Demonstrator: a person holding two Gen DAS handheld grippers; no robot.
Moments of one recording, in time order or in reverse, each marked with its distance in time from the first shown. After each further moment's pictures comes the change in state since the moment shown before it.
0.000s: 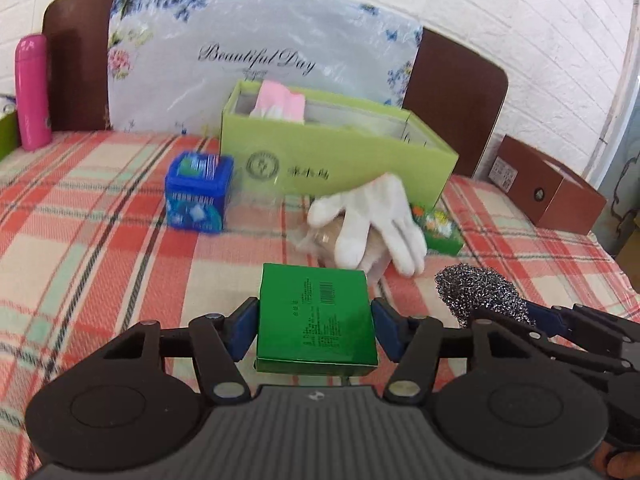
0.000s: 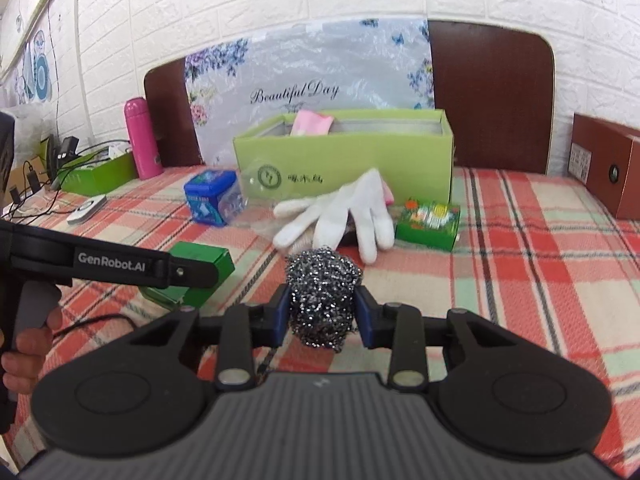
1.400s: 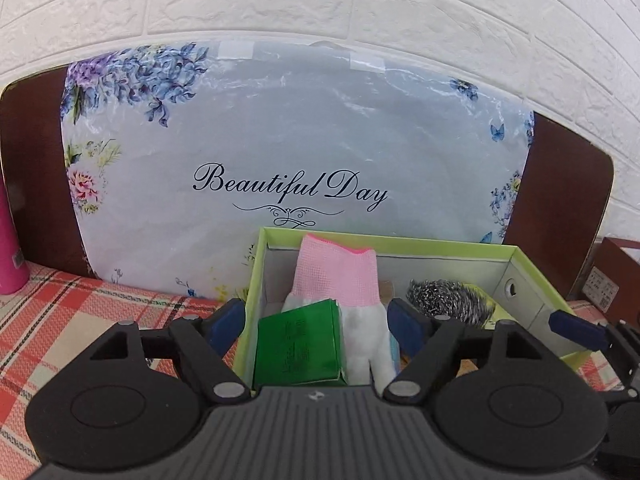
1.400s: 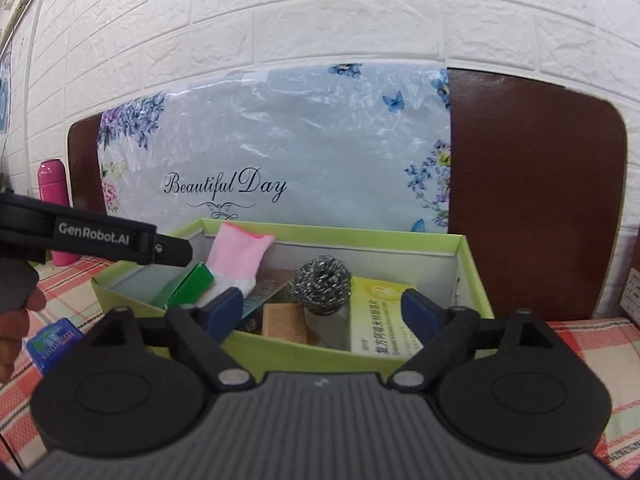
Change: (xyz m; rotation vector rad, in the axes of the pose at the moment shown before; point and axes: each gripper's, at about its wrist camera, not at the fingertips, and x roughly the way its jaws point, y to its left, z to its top) left arm 0.131 0.036 0.150 0.024 -0.178 0.125; right arm 0.184 -0.053 0.109 -0.046 -0.191 -0.064
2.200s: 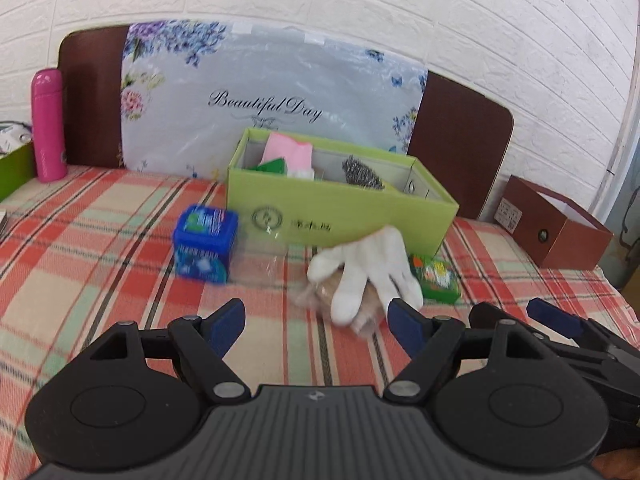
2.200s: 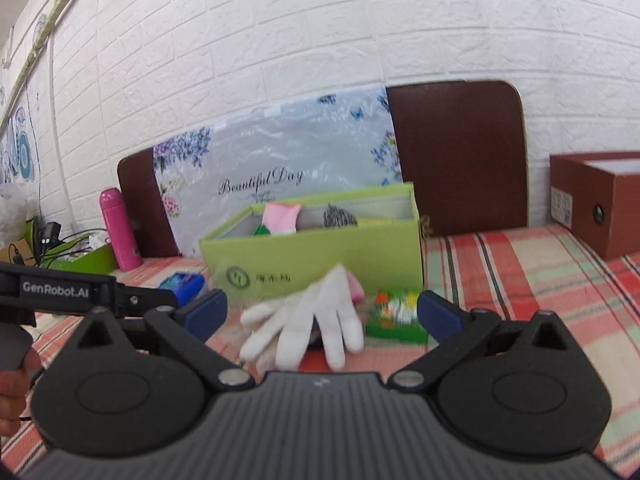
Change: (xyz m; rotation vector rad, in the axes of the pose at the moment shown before) left arm -0.172 -0.030 -0.112 -0.053 0.097 -0.068; right arm -0.194 0.012 -0.052 0.176 0.020 0.030
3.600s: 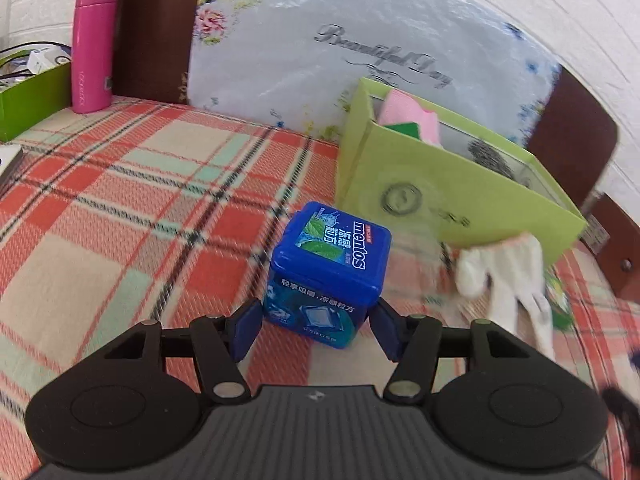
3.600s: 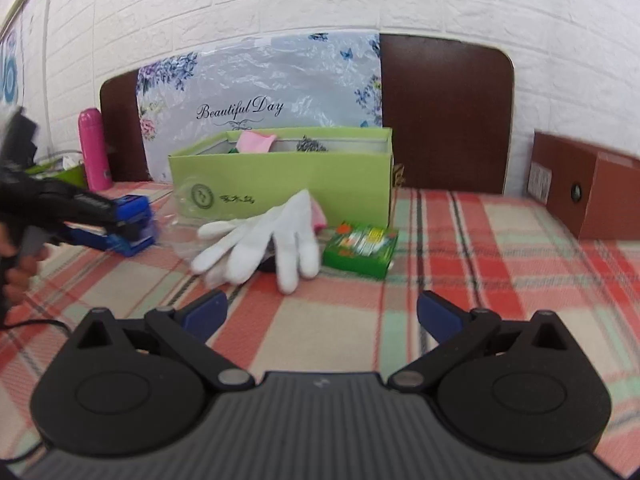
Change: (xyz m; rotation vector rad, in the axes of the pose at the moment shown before) left arm 0.076 0.092 0.009 -0.145 0.116 0.078; right arm 0.022 -0.013 -0.009 -0.228 0.105 -0.090
